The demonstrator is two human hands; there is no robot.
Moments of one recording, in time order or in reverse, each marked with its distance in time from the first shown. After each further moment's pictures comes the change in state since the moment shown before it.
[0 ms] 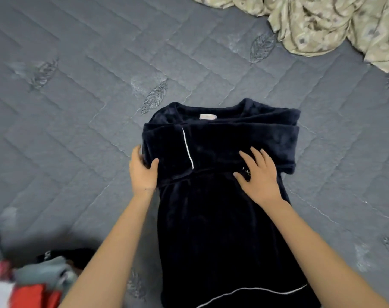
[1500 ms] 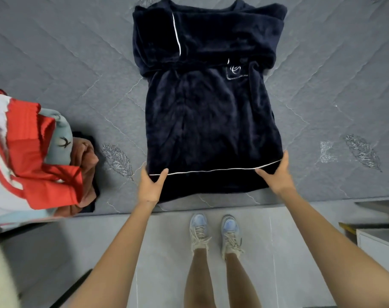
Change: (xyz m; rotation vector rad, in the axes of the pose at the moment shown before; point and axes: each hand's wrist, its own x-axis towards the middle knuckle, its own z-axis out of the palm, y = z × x) left_hand -0.298 -0.220 -0.036 -0.008 -0.182 -0.250; right_hand -0.292 0.136 0.044 0.344 -0.153 0.596
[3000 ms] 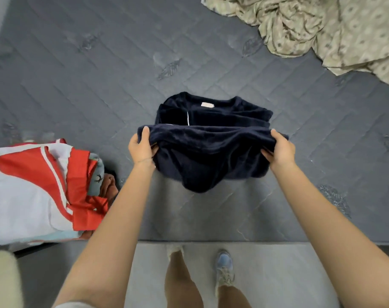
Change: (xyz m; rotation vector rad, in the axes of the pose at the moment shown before) left_hand 0.008 0.245 -0.058 -0.848 0.221 0.072; right_hand -0.017 -0.227 -0.124 1.044 0.073 0.106
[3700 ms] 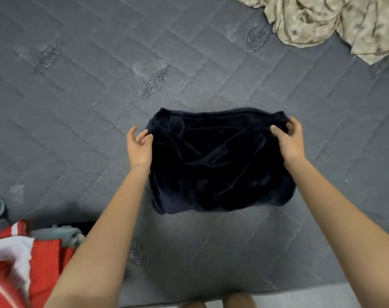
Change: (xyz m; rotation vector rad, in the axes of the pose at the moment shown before) left_hand 0.194 -0.019 0.091 0.472 -0.162 0.073; right_hand 0.167 -0.007 0.099 -0.372 -0.010 -0.223
